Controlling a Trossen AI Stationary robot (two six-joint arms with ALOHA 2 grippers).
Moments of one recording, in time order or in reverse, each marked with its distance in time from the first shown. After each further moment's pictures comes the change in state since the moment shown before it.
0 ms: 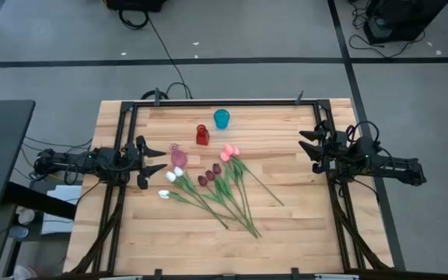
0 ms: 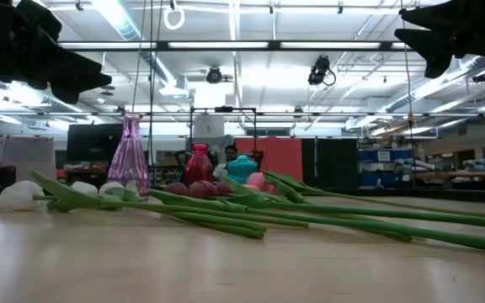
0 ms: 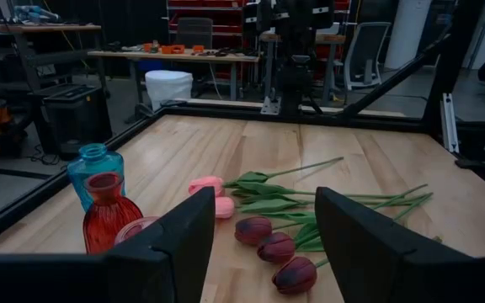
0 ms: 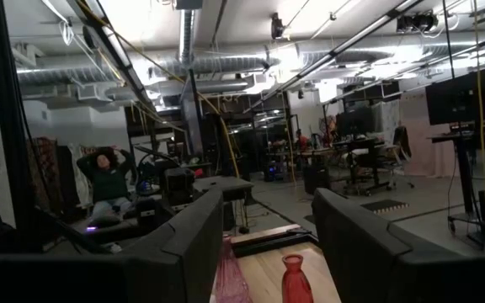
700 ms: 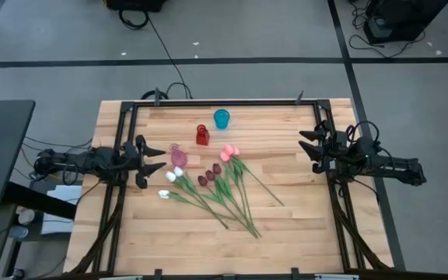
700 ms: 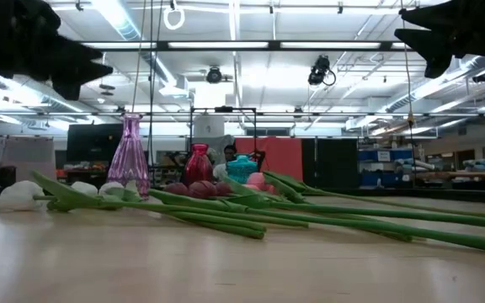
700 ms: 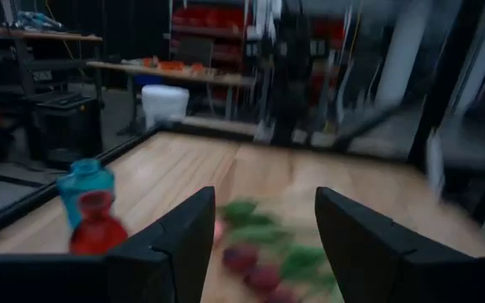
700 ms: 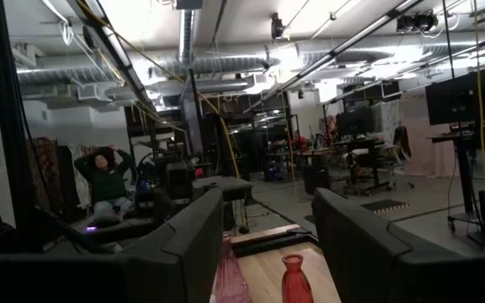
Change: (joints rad) left arm 0.000 0.000 0.000 0.094 0.001 -0.090; right arm 0.000 0.000 0.000 0.000 0.000 0.000
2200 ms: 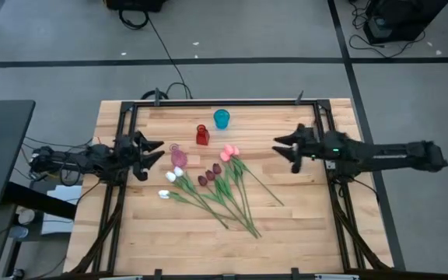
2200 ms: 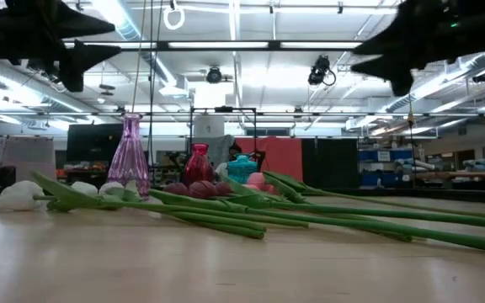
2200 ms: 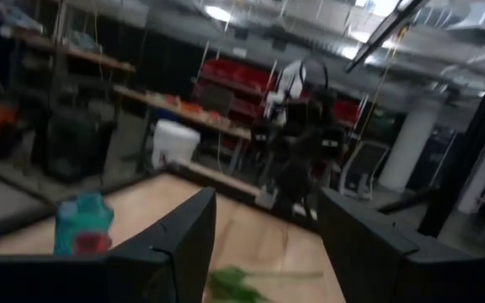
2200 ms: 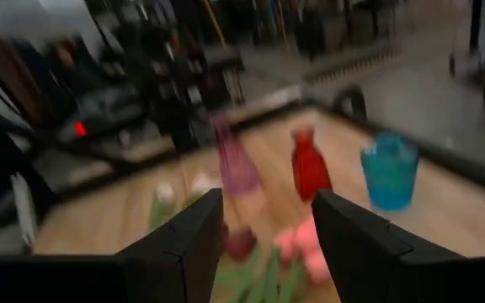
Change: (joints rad) left arm 0.001 0.129 0.000 0.276 -0.114 -0.135; right arm 0.000 0.673 0.225 -0.040 -0.020 0.222
